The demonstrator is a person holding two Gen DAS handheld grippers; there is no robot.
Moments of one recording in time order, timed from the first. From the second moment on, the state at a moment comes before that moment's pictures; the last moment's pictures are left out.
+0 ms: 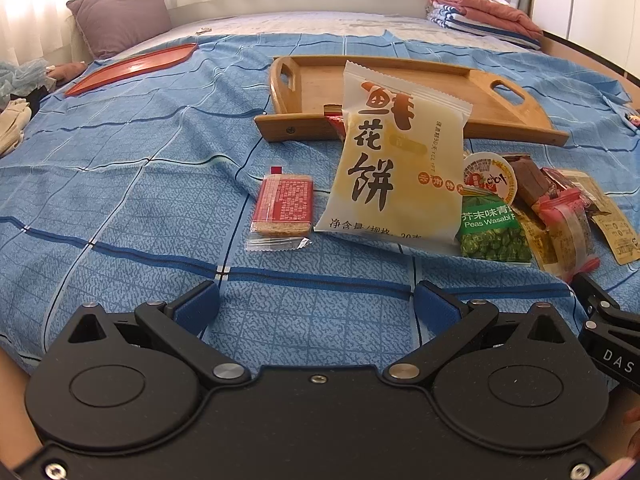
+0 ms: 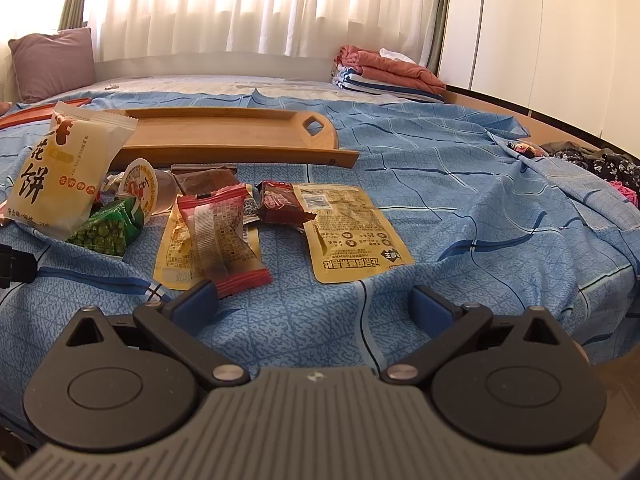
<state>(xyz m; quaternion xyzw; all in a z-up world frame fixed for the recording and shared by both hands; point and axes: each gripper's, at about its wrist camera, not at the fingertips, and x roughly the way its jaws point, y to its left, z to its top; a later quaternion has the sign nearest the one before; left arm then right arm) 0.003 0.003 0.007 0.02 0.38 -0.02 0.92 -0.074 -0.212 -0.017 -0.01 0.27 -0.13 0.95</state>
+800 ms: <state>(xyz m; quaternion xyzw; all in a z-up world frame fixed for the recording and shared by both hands) -0.002 0.007 0.004 0.03 0.37 -0.05 0.93 -0.088 -0.216 -0.014 0.00 0.22 -0.09 0.97</state>
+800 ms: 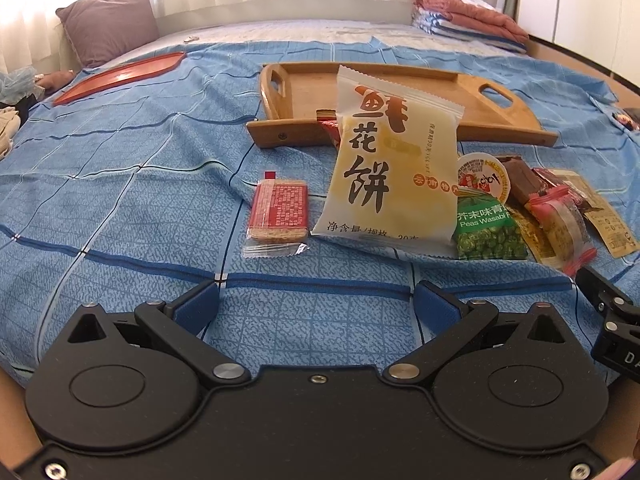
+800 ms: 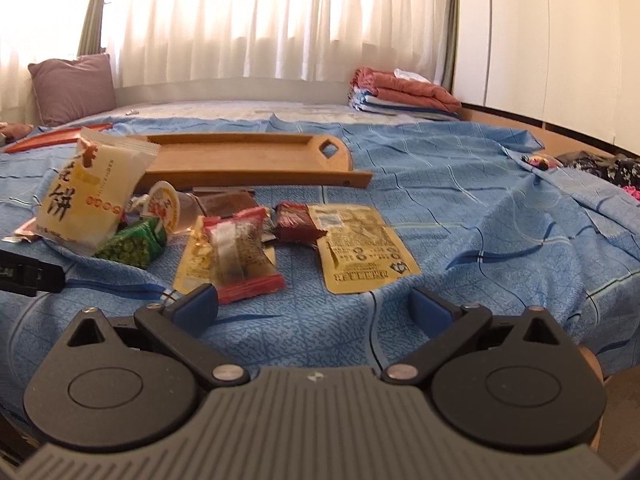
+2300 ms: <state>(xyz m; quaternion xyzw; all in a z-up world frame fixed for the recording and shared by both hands) 0.043 -0.046 0.011 0.03 0.29 -0.07 0.95 -0.051 -0.187 -0.019 -0.03 0.19 -0.05 0.98</state>
